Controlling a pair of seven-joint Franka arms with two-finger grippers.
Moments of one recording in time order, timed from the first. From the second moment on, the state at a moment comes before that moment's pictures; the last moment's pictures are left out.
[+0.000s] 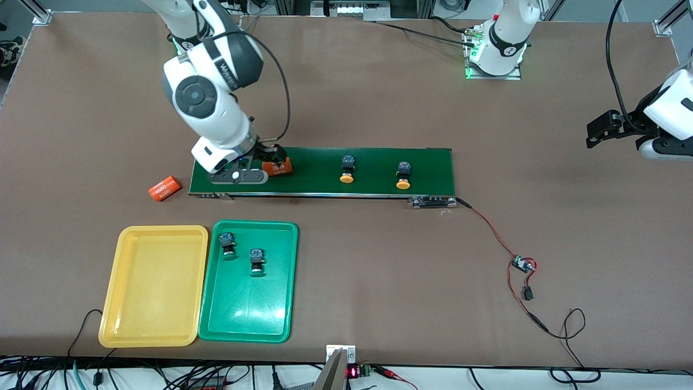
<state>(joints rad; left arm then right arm) -0.07 0.02 0.06 -1.61 0.03 1.61 0.04 0.18 0.27 0.39 -1.87 -0.02 2.10 0.59</state>
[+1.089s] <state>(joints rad) -0.08 0.02 0.06 -1.61 0.03 1.60 0.04 0.23 0.34 0.41 -1.91 -0.02 2.19 0.66</state>
